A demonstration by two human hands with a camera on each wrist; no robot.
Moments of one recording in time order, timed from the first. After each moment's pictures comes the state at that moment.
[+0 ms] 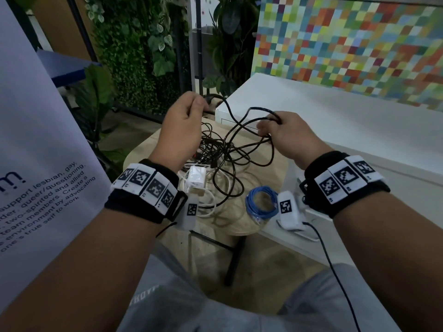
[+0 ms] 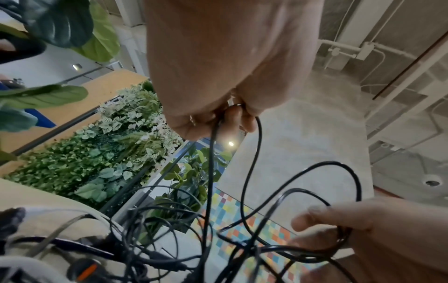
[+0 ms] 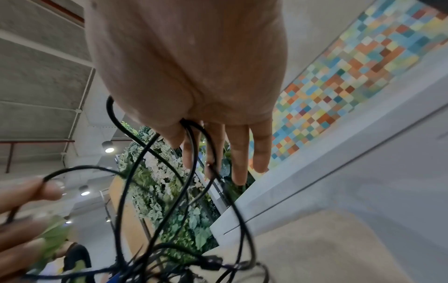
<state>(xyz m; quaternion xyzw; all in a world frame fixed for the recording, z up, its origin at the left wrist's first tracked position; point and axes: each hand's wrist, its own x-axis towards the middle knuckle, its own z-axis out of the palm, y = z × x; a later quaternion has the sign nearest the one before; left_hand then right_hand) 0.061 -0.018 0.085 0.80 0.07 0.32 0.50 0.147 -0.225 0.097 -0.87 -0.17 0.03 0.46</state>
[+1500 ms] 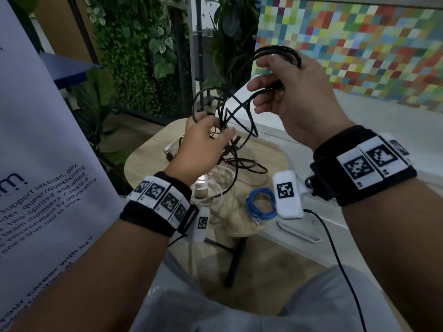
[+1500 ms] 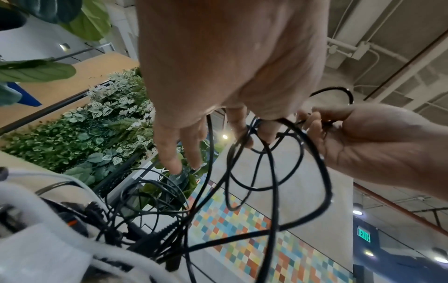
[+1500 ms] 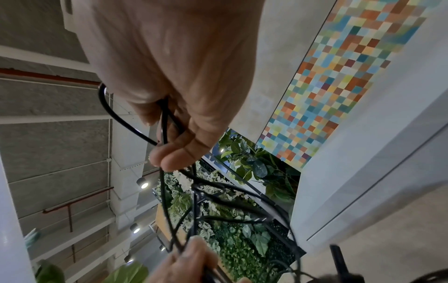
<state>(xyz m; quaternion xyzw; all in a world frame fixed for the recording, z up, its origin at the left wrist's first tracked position) 0.054 -0.047 0.072 0.84 0.09 0.22 0.48 0.115 -0.212 0.169 -0.64 -0.25 0.05 0.73</state>
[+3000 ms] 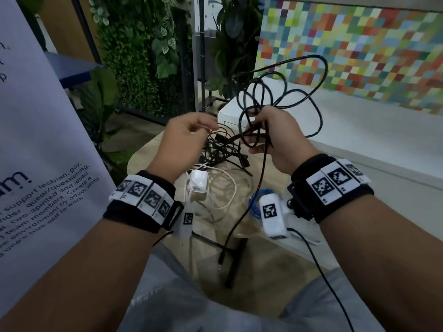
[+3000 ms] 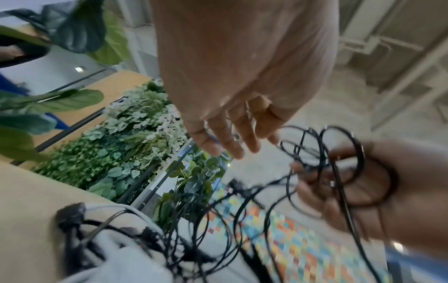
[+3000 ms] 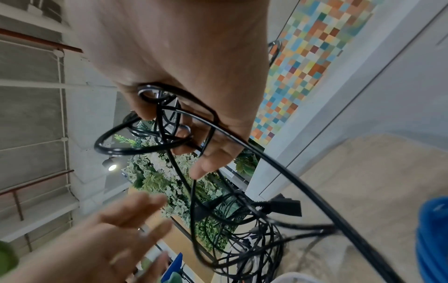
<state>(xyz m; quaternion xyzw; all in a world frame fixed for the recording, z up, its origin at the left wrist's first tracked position) 0.045 -0.015 0.074 0.78 0.06 0.28 0.56 0.114 -0.193 0.111 -0.69 -0.11 0.15 0.70</state>
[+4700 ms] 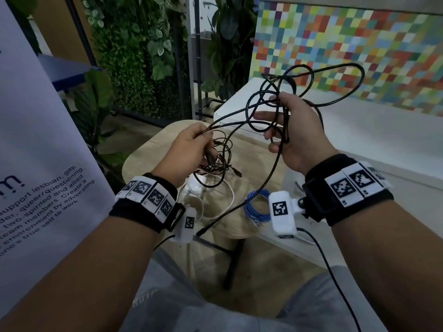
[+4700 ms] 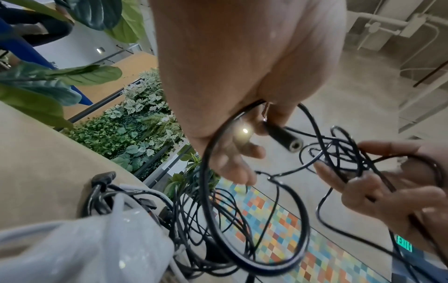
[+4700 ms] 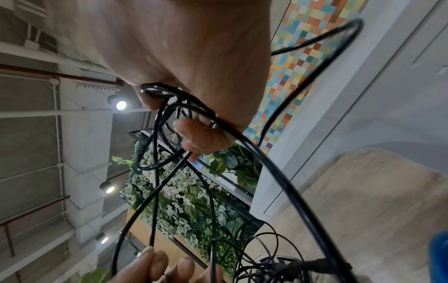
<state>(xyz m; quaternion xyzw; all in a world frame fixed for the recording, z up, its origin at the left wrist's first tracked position) 0.061 -0.019 0.053 0.75 0.09 0.15 0.64 0.113 -0.225 0.131 -0.64 -0.04 0.13 0.76</state>
